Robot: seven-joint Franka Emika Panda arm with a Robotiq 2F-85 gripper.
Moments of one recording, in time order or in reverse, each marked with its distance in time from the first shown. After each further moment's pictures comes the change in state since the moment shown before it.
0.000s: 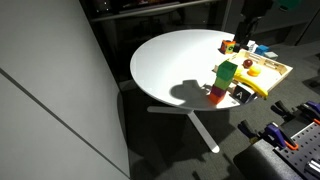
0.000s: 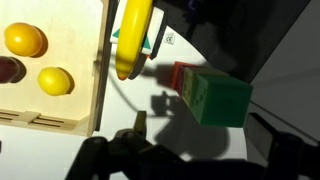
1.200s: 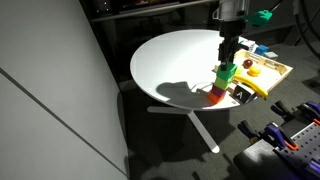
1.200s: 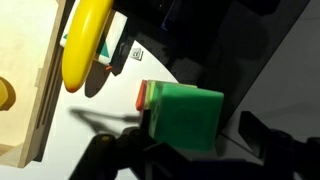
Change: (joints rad) arm 0.003 0.228 0.104 0.150 0.021 -0.129 0.010
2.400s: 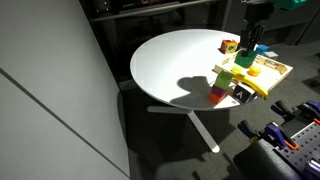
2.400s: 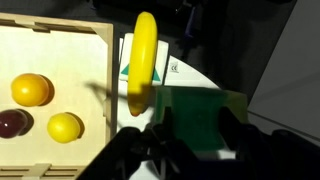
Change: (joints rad) arm -0.104 -0.144 -0.088 -0.091 -0.015 -0.003 0.041
